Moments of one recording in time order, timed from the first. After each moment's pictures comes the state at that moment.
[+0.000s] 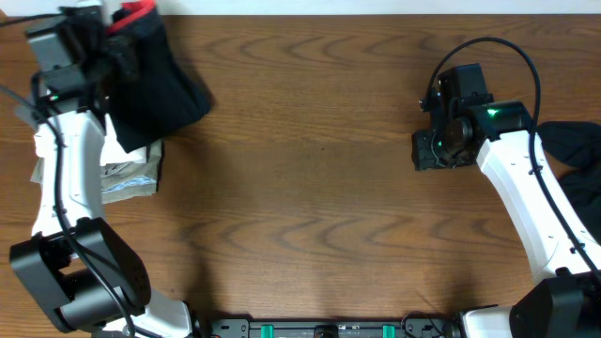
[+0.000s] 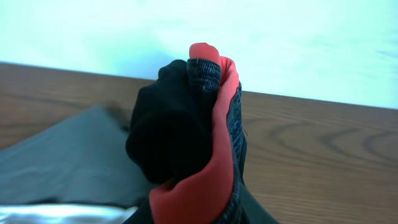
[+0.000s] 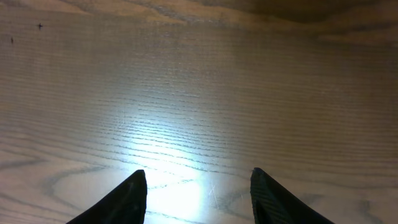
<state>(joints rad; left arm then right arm) 0.33 1.73 1.44 -0.27 0.33 0.02 0.17 1.57 1.31 -1.07 -0.03 0.09</state>
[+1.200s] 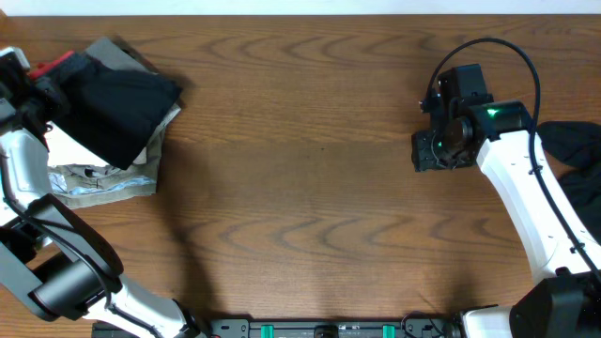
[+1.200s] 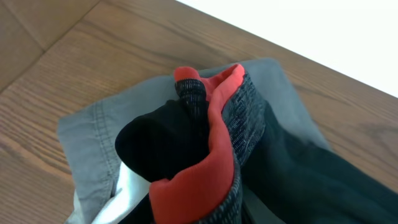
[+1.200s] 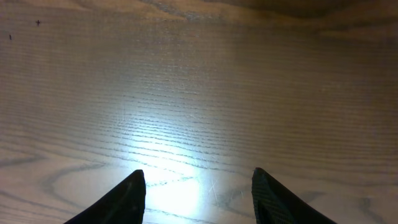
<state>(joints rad) 0.63 1.87 1.44 -0.25 0.30 0.02 0.17 1.57 1.31 -1.08 -0.03 0.10</state>
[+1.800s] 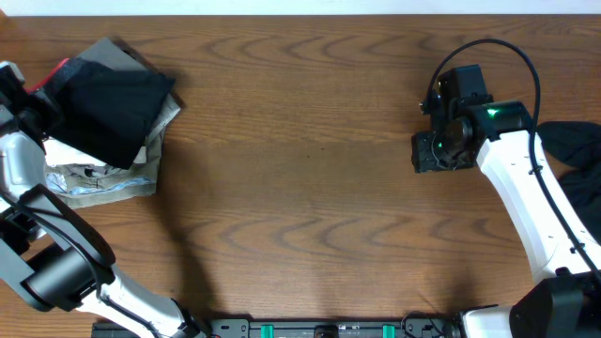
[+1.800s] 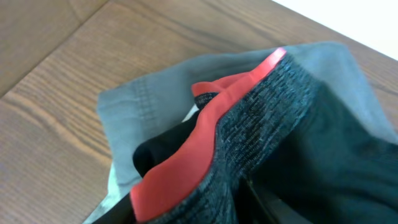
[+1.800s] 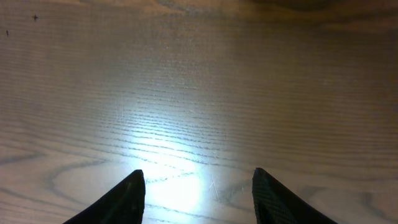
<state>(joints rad) 0.67 1.94 1.44 -0.24 0.21 0.02 0.17 1.57 1.31 -1.09 -0.03 0.10</state>
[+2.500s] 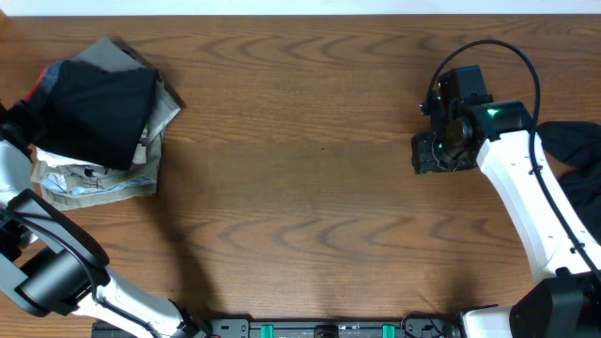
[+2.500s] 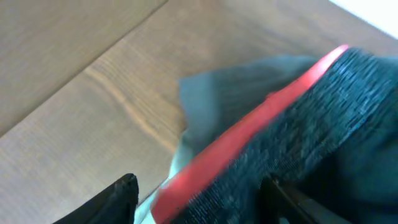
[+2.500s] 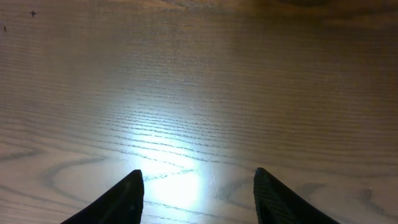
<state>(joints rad) 0.74 1.94 1.44 -0.23 0.13 -0.02 0.17 1.57 1.31 -1.10 -0.03 0.10</state>
